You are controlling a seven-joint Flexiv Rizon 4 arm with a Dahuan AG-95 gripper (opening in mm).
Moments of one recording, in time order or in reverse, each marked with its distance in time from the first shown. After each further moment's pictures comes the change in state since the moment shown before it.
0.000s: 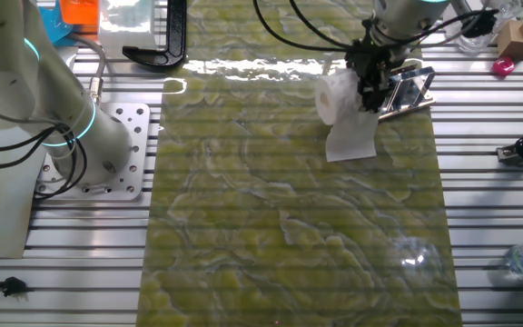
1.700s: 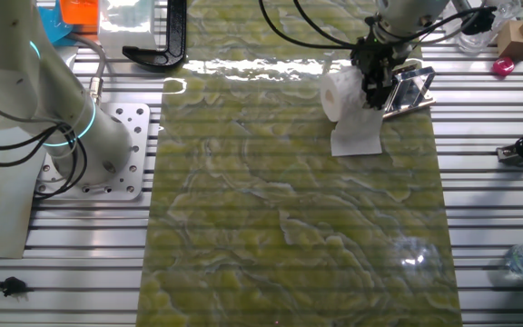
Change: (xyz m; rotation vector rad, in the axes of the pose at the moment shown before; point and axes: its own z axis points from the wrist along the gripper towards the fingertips) arm -0.019 0.010 0.014 0.004 -0.007 0.024
